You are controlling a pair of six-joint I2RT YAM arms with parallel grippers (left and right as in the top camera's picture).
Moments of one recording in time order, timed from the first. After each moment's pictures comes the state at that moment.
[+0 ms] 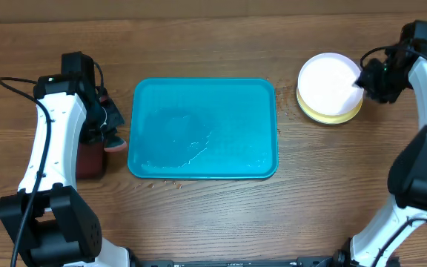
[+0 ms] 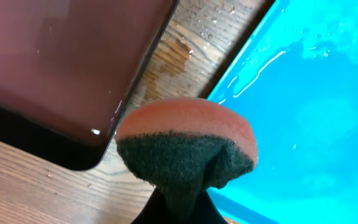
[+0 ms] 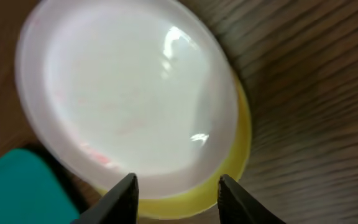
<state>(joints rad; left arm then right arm) 0.14 1.72 1.44 -1.19 -0.01 -0.41 -0.27 2.04 1.77 -1.06 -0.26 0.33</state>
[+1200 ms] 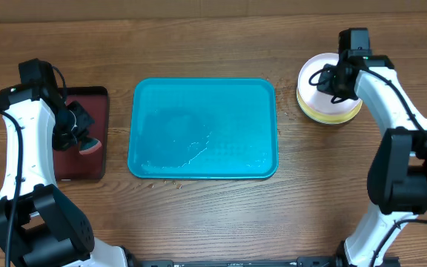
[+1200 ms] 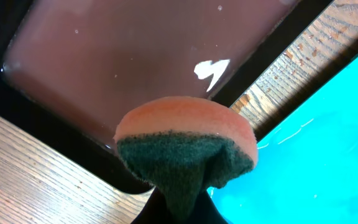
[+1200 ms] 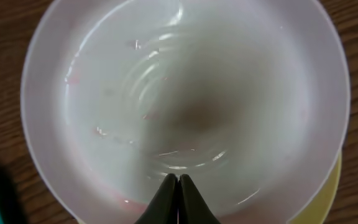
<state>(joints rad) 0.34 1.72 1.44 -1.15 -0.01 -0.41 -0.02 2.02 1.54 -0.72 0.08 0.32</state>
